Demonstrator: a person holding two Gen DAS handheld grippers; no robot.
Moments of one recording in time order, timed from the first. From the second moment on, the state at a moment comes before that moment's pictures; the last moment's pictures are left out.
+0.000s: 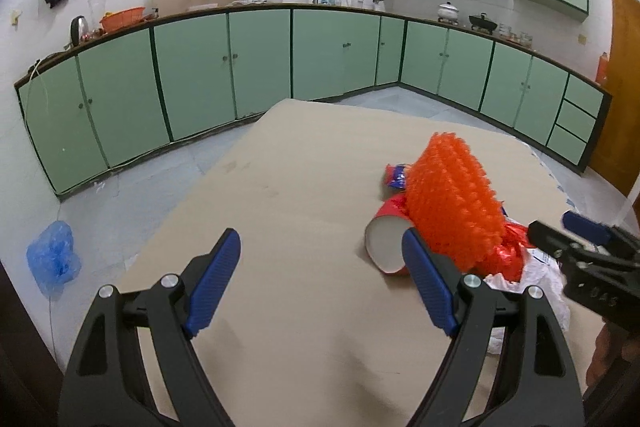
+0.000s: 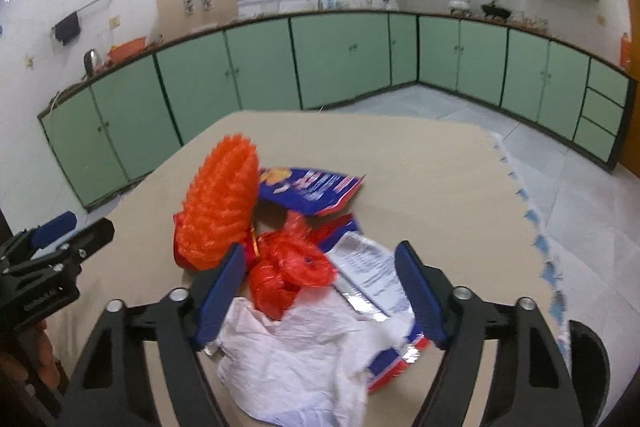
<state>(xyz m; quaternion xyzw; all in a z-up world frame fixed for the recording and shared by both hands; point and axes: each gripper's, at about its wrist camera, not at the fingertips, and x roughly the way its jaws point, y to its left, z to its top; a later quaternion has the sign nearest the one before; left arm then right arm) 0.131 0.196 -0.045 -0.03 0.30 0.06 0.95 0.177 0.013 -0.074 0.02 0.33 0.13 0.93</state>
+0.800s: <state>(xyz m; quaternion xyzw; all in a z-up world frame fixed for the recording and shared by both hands) 0.138 0.159 -0.047 -0.03 0.30 0.01 0.95 0.172 -0.005 -0.057 0.05 0.32 0.17 0.93</state>
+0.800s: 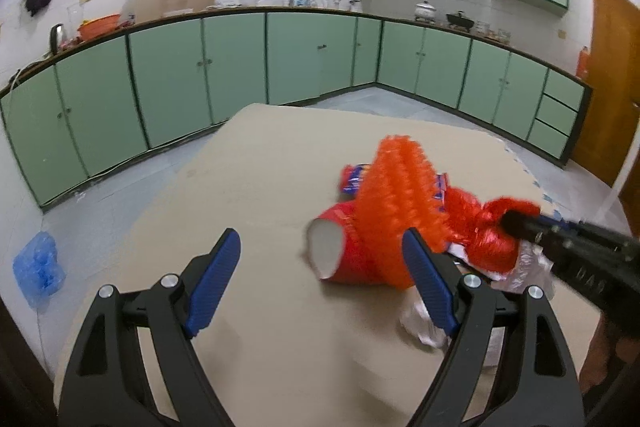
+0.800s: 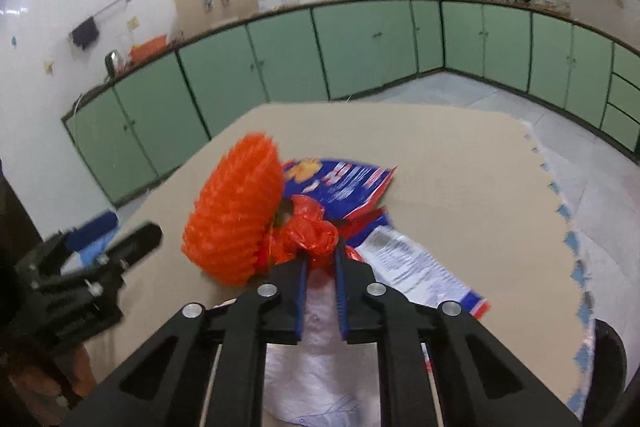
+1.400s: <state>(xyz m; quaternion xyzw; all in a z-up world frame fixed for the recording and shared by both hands) 0.178 0.094 -0.067 0.00 0.32 -0.03 0.95 0.161 -0.062 -0.051 0.08 0.31 0.13 0.94</state>
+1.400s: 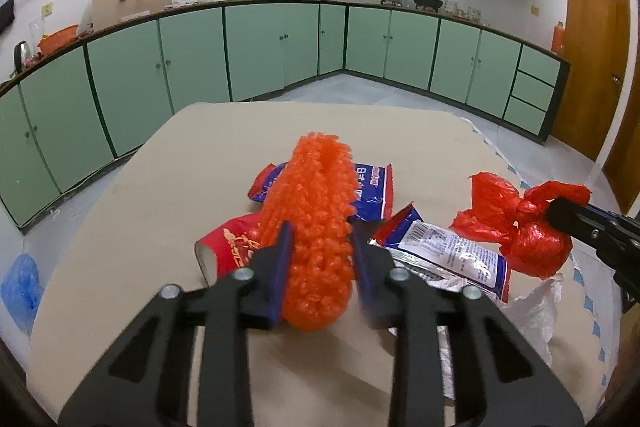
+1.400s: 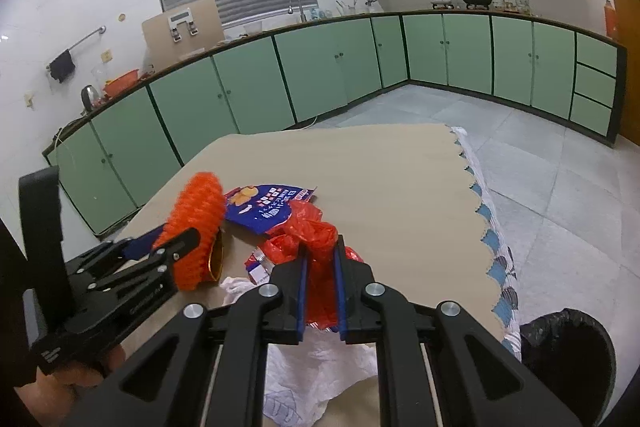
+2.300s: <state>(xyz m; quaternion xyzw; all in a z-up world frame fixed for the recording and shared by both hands) 0.105 0.037 -0.009 -0.01 0.22 -0.08 0.97 0.110 -0.092 0.003 0.07 0.24 0.12 0.96</state>
